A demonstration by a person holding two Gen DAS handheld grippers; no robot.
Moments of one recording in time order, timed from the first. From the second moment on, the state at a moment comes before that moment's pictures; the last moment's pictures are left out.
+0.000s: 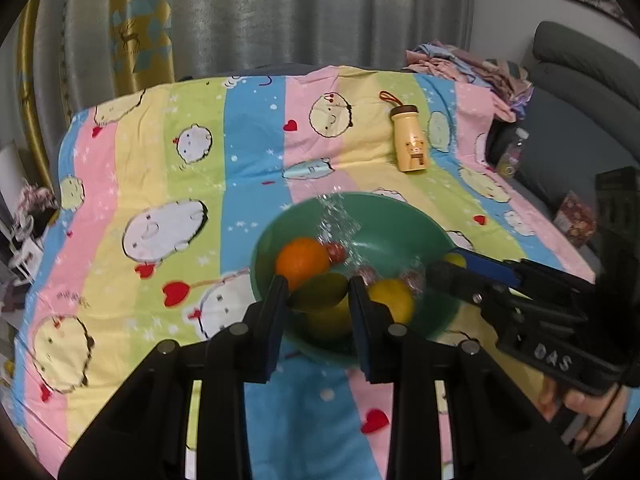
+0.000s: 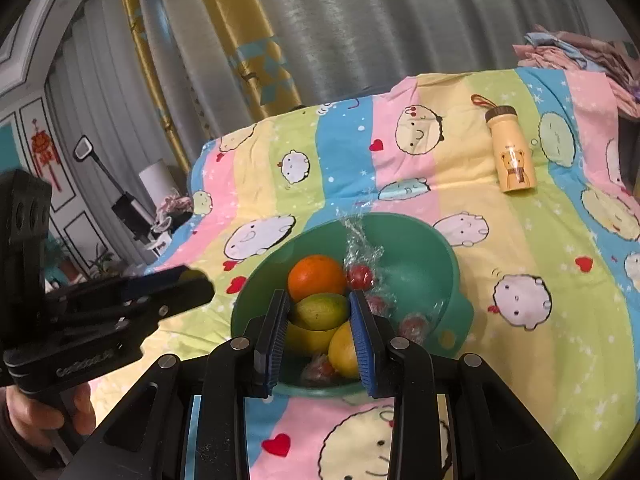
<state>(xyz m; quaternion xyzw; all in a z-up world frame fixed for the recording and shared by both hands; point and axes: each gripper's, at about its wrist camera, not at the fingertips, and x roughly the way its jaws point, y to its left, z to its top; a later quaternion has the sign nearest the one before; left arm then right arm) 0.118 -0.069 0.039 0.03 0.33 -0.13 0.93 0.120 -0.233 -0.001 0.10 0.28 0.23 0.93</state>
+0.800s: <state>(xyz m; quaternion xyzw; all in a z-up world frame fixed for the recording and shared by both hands) 0.174 -0.095 0.008 0.08 0.38 -0.11 0.92 0.147 -0.237 -0.016 0.07 0.30 0.20 0.93</state>
